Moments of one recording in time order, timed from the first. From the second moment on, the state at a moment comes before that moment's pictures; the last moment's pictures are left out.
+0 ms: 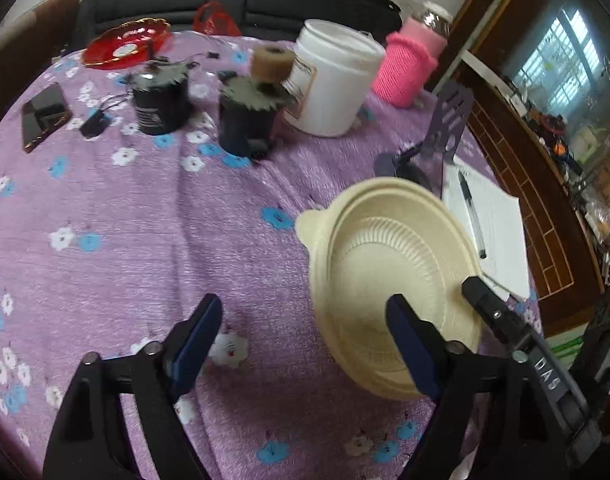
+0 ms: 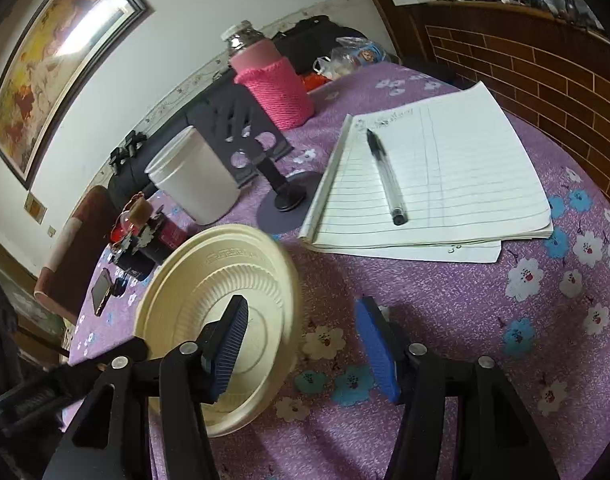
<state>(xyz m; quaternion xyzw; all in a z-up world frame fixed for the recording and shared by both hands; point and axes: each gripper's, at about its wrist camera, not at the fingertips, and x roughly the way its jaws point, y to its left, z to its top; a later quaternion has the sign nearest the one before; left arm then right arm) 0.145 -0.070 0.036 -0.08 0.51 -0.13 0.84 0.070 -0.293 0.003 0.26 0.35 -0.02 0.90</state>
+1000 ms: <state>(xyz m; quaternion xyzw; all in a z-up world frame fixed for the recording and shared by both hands) 0.145 -0.090 0.032 -0.03 0.52 -0.14 0.84 0.081 -0.268 -0.010 0.28 0.38 0.05 0.88</state>
